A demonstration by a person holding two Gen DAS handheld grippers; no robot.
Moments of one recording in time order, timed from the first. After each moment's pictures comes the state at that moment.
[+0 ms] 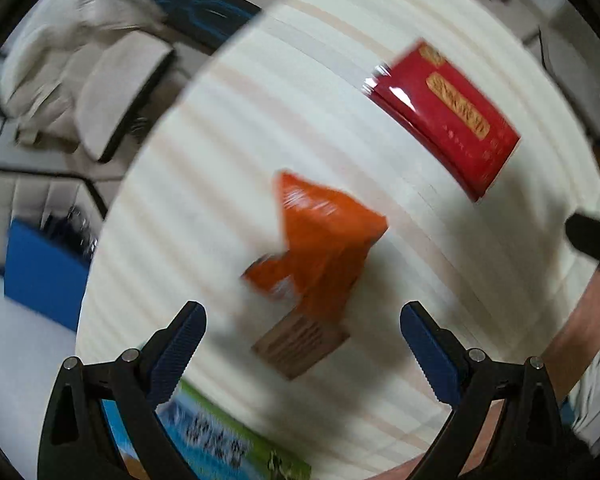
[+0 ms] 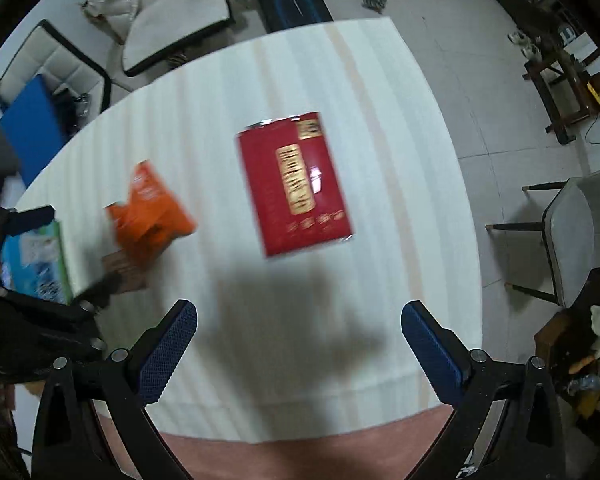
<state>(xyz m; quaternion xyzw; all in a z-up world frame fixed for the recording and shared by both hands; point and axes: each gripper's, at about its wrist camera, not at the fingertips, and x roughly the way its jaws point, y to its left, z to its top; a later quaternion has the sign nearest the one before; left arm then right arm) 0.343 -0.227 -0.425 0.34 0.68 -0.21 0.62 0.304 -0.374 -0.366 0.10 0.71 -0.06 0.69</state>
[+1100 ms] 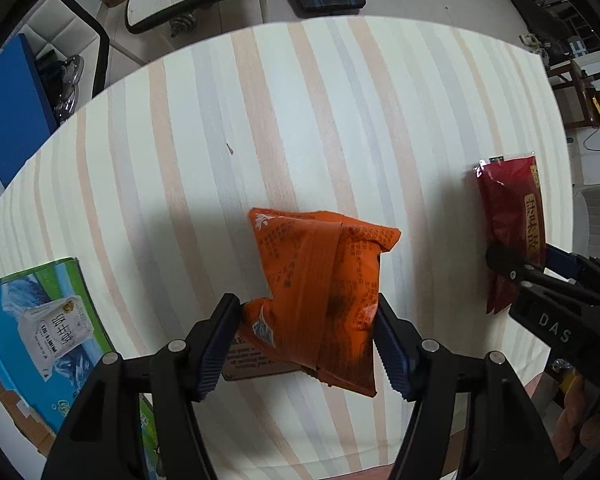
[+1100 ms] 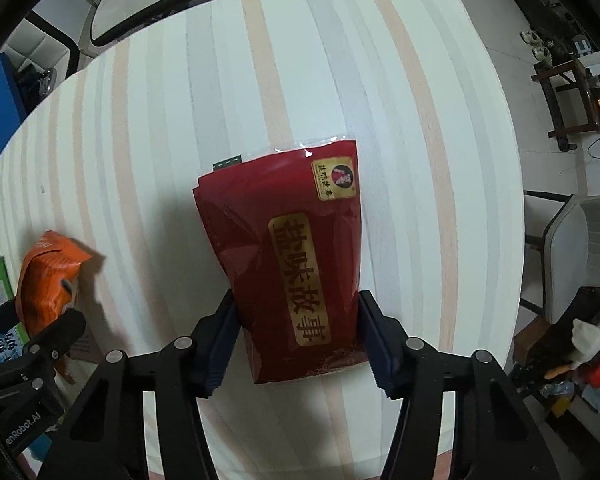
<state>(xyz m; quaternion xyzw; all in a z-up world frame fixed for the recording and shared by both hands) 0.379 -0.156 -0.424 0.06 0.75 -0.09 0.65 0.372 -0.361 -0.465 0.06 0.76 -0.07 0.65</state>
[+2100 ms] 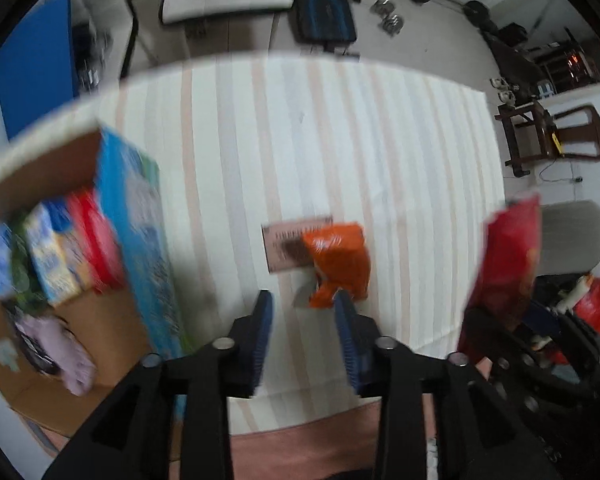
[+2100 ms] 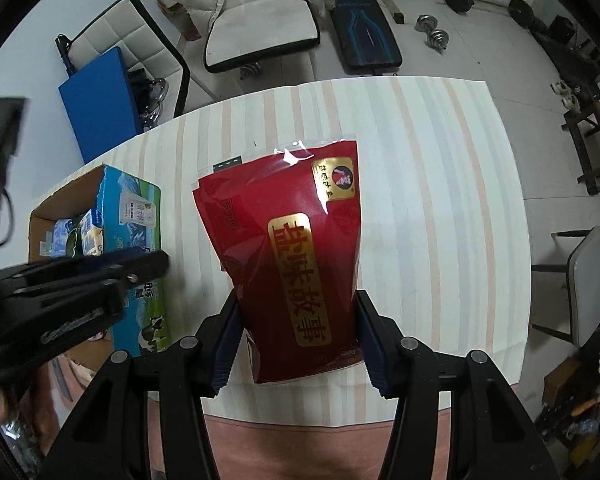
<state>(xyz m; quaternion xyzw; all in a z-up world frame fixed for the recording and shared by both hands) 0.307 -0.051 -0.340 -0.06 0.73 -0.12 0.67 0.288 -0.235 -0.301 0.08 0.68 0.02 0.73</state>
